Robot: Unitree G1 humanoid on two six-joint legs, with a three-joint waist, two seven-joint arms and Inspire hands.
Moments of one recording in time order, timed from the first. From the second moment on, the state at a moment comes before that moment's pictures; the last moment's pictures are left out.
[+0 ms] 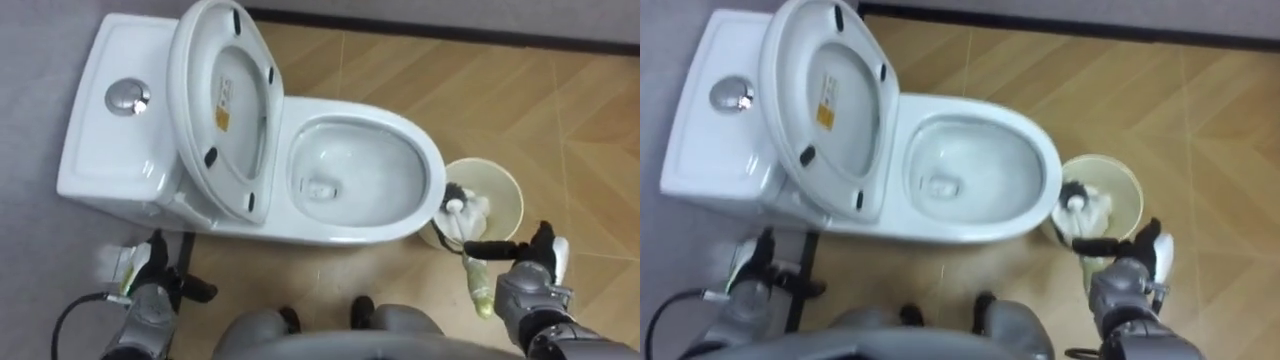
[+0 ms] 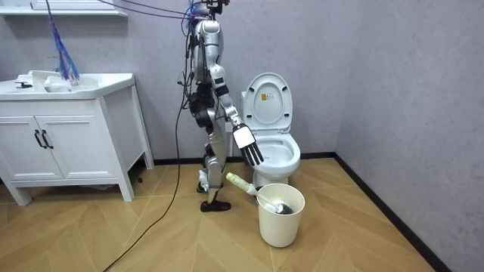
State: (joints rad) left arm -0.06 0.21 -0.01 1.04 0.31 -0.05 0.25; right arm -0.22 -0.24 -0.03 1.28 0.14 -0.11 -0.46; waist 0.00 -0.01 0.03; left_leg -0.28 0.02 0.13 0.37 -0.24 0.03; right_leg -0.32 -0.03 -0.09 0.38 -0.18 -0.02
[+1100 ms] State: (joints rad) left arm -0.27 0.22 -0.34 0.80 0.11 -0.02 0.29; right arm -0.43 -0.47 0.13 1.32 0.28 0.00 -0.43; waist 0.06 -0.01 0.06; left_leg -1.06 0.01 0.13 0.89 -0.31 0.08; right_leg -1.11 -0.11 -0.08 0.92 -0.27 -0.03
